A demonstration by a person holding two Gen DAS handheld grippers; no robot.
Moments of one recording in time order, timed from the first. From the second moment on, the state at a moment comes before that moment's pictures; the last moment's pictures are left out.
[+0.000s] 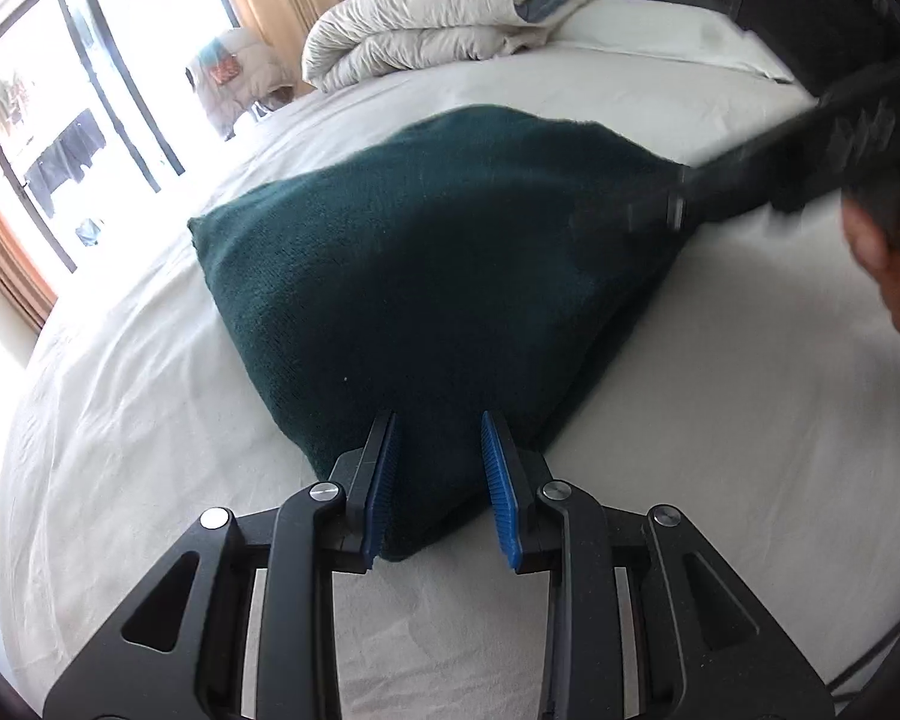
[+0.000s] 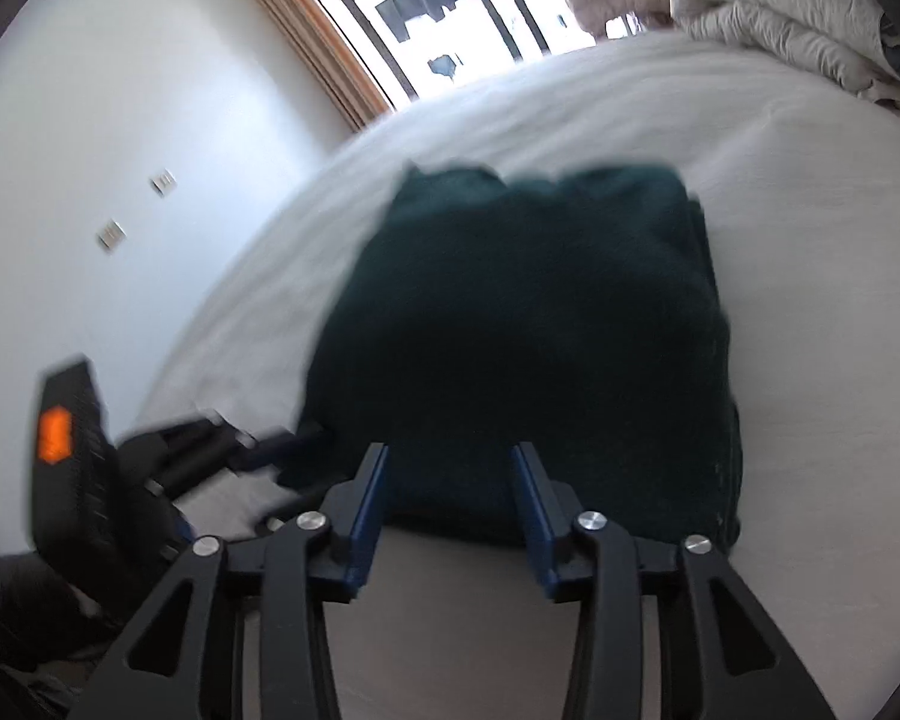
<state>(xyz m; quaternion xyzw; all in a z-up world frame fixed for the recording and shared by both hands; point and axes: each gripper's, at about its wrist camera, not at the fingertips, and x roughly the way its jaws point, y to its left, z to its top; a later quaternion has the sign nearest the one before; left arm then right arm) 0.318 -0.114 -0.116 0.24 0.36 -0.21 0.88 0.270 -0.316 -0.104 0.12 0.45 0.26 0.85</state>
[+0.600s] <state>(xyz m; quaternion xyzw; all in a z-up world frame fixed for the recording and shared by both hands) 0.390 -0.087 -0.054 0.10 0.32 -0.18 0.92 0.314 -0.338 -0.054 0.11 0.37 0.27 0.88</state>
